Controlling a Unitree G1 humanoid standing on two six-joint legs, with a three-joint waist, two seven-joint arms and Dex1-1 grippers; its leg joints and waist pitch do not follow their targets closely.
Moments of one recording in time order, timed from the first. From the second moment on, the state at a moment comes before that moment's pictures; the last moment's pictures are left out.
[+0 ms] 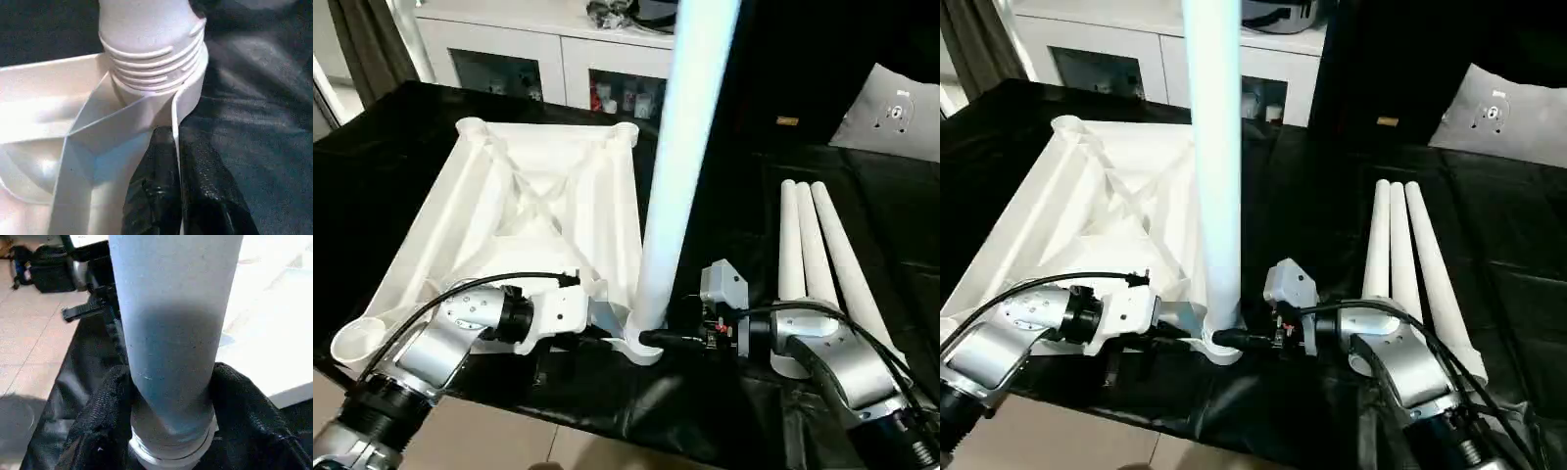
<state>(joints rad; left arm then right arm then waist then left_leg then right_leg) -0.36 0.55 -0.37 0.17 -0.03 0.09 -1.19 -0.24 -0.38 0.27 0.03 0.24 0.25 1.02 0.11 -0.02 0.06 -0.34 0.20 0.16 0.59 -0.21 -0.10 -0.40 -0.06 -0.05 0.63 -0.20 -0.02</state>
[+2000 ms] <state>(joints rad) -0.37 0.57 -0.40 0.11 -0.02 0.09 -1.18 -0.26 -0.42 0.24 0.06 0.23 0.21 1.02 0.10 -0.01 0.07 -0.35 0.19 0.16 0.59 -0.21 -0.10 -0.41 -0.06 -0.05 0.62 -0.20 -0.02</state>
